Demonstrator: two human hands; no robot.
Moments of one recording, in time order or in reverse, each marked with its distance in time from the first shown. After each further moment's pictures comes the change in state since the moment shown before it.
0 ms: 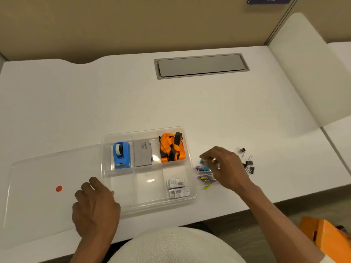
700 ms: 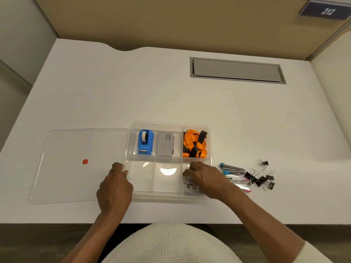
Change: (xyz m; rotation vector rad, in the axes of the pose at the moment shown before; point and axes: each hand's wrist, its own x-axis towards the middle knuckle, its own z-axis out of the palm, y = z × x) left_hand 0.009 -0.020 0.024 -0.409 -0.003 -0.130; right_hand 0.021 -0.062 0.069 -0.404 -0.596 -0.378
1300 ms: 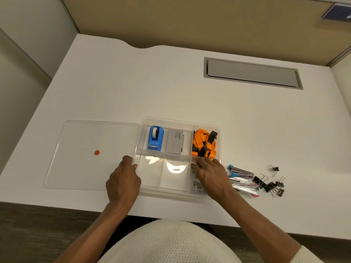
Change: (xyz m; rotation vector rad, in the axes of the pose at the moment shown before) left_hand 0.002 -0.007 0.005 -0.004 0.046 0.033; right_hand 0.015 -0.008 0.017 -0.186 0.105 0.106
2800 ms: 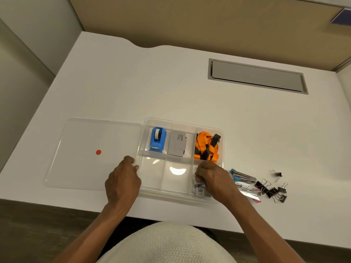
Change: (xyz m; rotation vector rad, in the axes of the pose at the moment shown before) left_hand 0.003 -0.001 -0.005 -0.019 0.052 0.019; right_hand -0.002 0.012 -0.005 0.319 -0.024 0.005
